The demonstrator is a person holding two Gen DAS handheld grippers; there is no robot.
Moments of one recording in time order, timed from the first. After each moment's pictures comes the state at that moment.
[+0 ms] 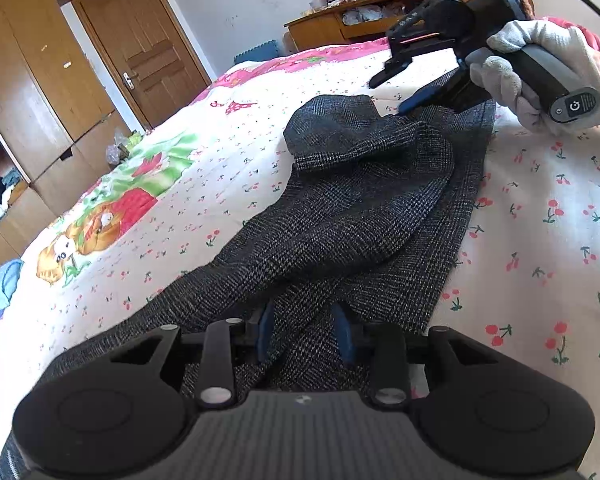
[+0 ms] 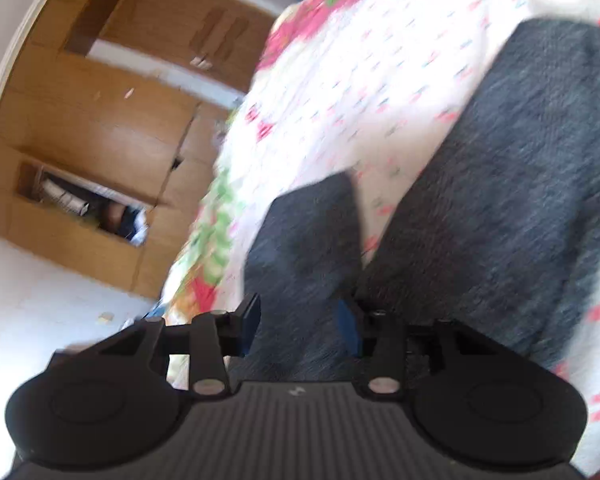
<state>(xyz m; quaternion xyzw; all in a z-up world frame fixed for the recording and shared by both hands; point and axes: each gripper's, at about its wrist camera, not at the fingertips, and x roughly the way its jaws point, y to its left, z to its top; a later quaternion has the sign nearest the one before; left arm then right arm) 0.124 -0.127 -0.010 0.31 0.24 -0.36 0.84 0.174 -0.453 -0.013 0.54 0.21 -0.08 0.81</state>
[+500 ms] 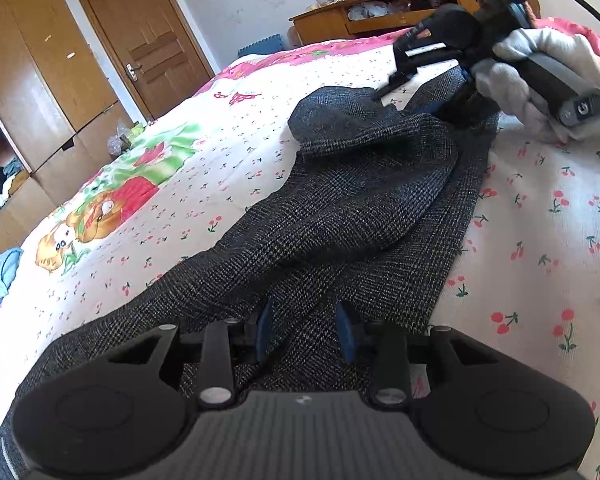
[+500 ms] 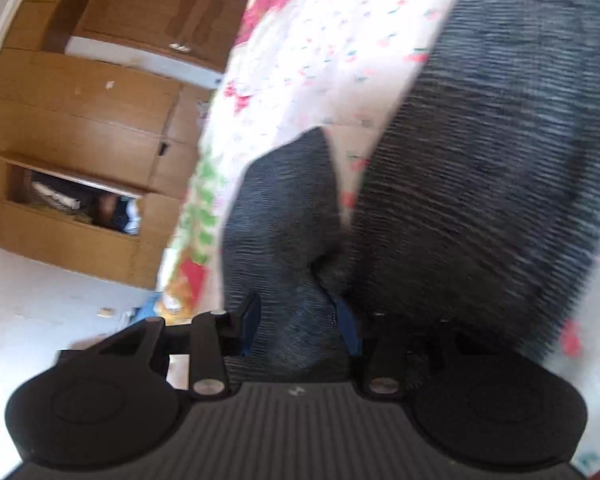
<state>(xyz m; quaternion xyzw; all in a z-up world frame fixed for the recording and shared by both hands) 0.125 -0.124 -0.015 0.31 0.25 -0.35 0.85 0.189 -0.451 -0.039 0.58 0.24 -0.03 0.78</state>
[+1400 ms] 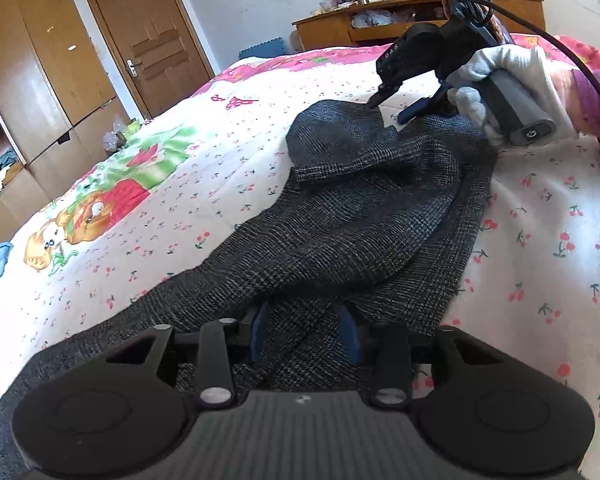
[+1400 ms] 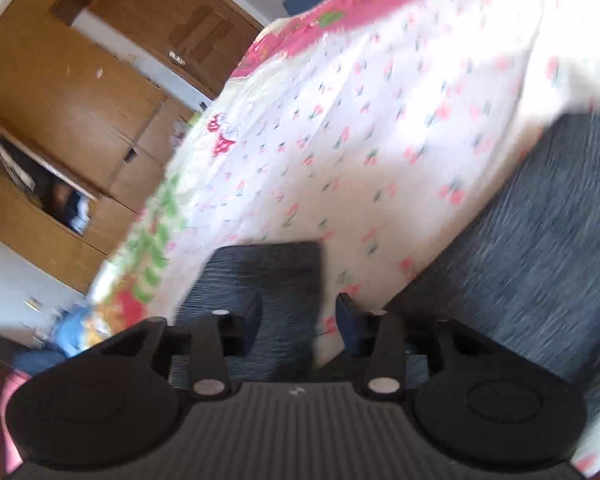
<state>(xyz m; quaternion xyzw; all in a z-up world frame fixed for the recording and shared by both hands) 0.136 -0.139 -0.014 0.28 0.26 -0.36 0.85 0.229 -0.466 -0.015 0.43 0.26 -0.15 0.85</state>
